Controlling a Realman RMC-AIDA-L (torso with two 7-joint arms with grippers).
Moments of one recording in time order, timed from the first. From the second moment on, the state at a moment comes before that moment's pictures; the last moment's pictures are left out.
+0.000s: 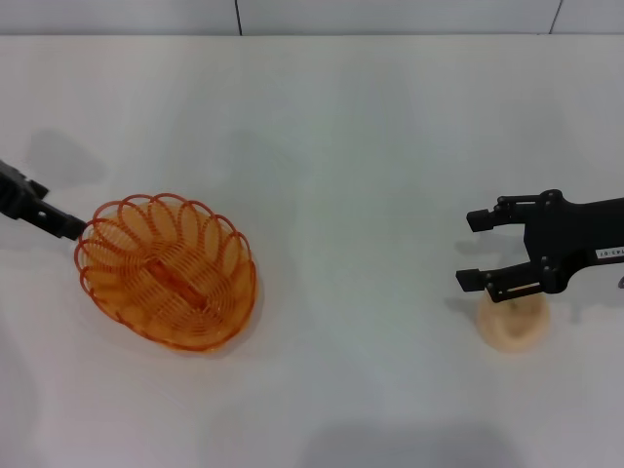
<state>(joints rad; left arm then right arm) -0.78 -1.84 0.74 0.81 2.70 1.66 -2.02 0.52 2.02 -0.97 -0.83 -1.98 -1.57 1.46</state>
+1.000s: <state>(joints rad) -0.81 -1.90 0.76 0.69 2.71 1.53 -1.97 0.53 2.02 -0.97 -0.83 -1.98 -1.57 1.46</state>
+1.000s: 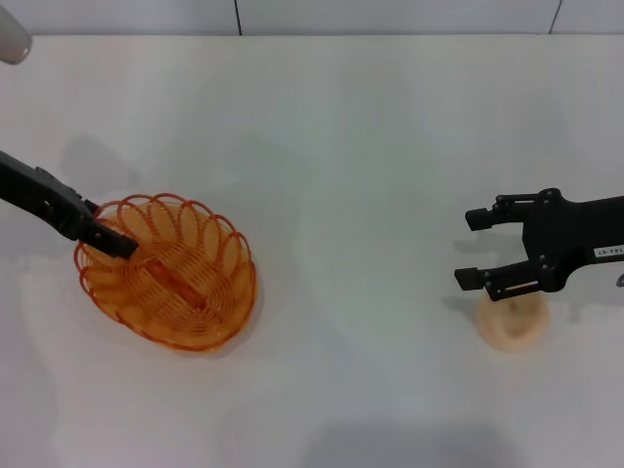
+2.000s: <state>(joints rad) -0.80 -1.92 0.76 0.67 2.72 1.45 -1.98 0.52 2.02 -0.97 -0.83 -1.98 -1.57 1.46</state>
